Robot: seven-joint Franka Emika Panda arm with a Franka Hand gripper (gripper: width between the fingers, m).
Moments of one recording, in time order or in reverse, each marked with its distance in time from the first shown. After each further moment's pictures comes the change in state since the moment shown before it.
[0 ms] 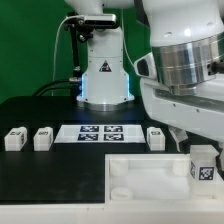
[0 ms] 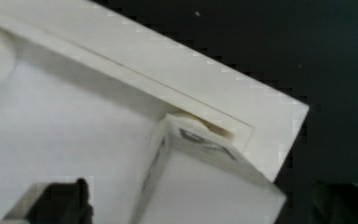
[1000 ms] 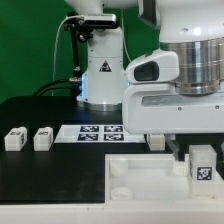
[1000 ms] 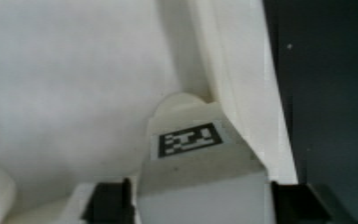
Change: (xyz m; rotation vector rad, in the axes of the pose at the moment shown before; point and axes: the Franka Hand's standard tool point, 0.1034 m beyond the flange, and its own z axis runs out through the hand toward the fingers) arm 0.001 0.002 0.001 -0.074 0.048 -0.609
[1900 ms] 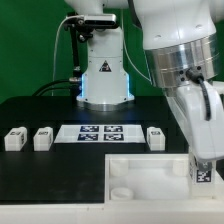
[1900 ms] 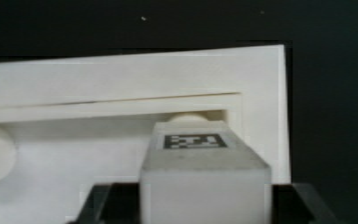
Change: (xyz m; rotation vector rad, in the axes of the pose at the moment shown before) arm 0.003 0.001 0.001 0.100 -0.074 1.245
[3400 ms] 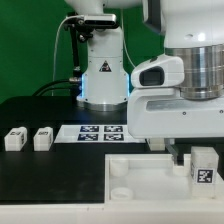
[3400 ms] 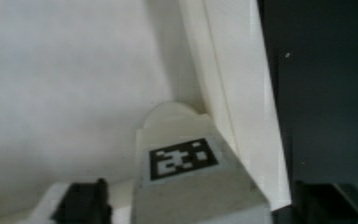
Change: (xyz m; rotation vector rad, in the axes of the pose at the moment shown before) arm -0.006 0.005 0.007 -0.097 0.088 -1.363
